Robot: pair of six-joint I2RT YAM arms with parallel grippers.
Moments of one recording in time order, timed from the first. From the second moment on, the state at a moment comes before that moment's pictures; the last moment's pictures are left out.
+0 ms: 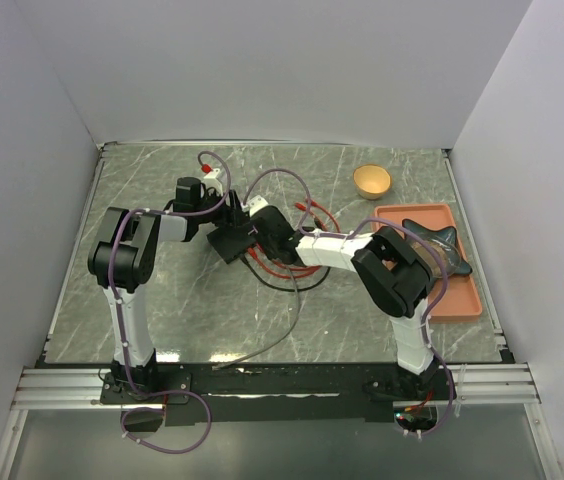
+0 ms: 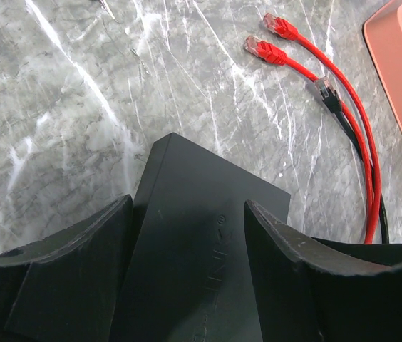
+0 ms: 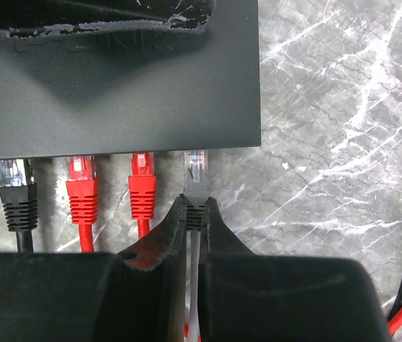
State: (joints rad) left arm -0.21 2.05 1.10 0.44 0.67 -0.30; right arm 0.81 2.01 1.29 -0.07 0.28 0.04
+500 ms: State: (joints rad) left arm -0.21 2.04 1.09 0.44 0.65 -0.30; right arm 0.82 2.07 1.37 -0.14 0.36 0.07
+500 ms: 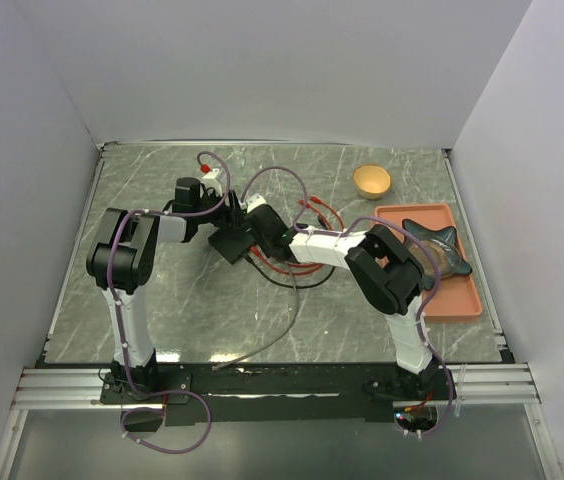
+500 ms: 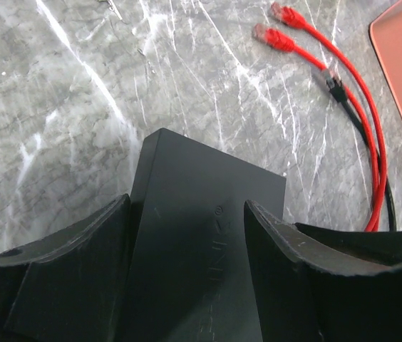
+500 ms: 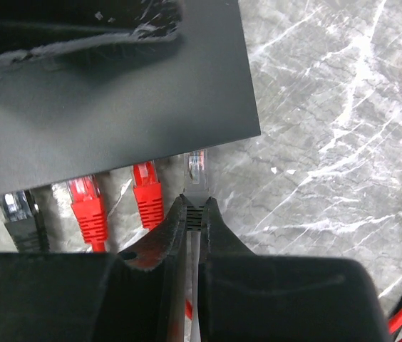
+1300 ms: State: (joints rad) left arm -0.20 2.06 1.14 0.39 0.63 -0.36; right arm 0.82 2.07 1.37 -0.11 0.37 0.06
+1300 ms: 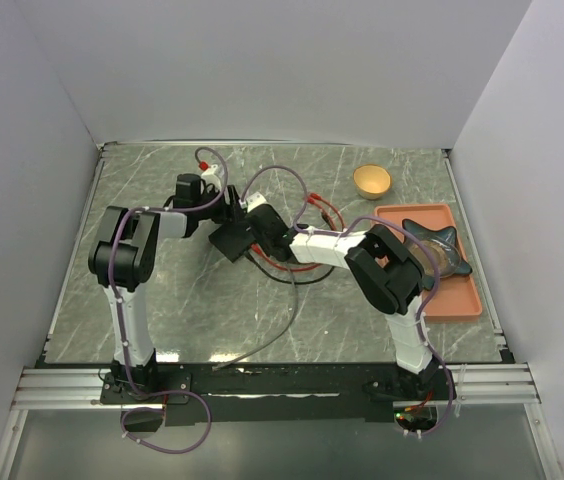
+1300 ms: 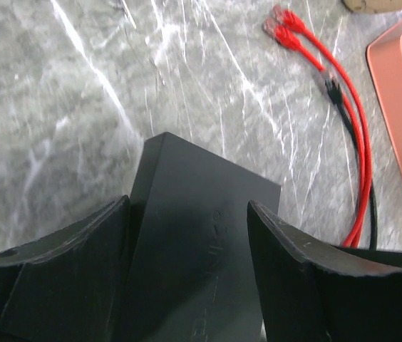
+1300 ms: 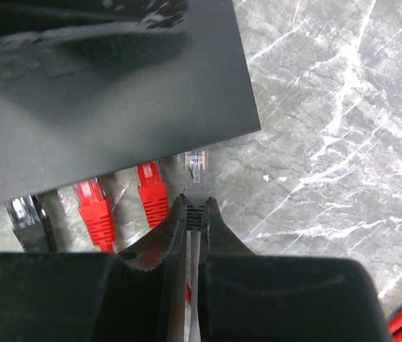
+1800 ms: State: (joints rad) left arm -0.21 2.12 1.24 0.34 0.66 -0.39; right arm 0.79 2.04 1.32 -0.07 0.29 0.08
